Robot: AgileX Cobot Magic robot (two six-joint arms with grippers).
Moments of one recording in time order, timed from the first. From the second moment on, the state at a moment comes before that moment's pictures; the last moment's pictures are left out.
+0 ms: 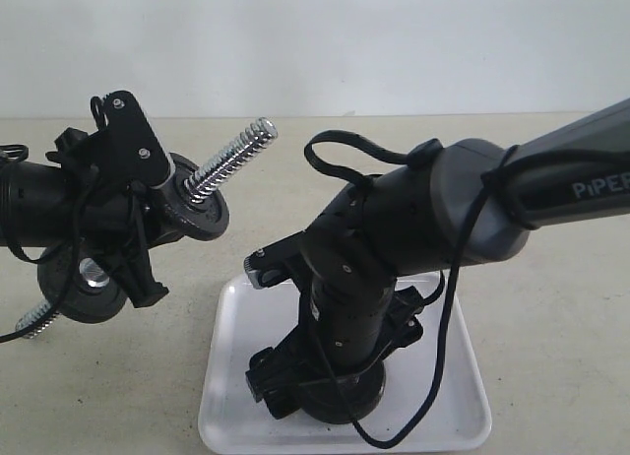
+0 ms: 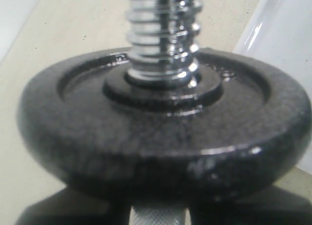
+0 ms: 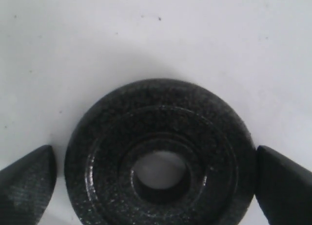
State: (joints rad) left arm -0.39 1.50 -0.70 -1.45 0.09 2.12; right arm 0.88 1.95 -1.09 -0.13 0.62 0.43
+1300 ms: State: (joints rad) left arm -0.39 1.50 -0.70 -1.45 0.09 2.12; right arm 0.88 1.95 -1.09 -0.11 0.69 0.45
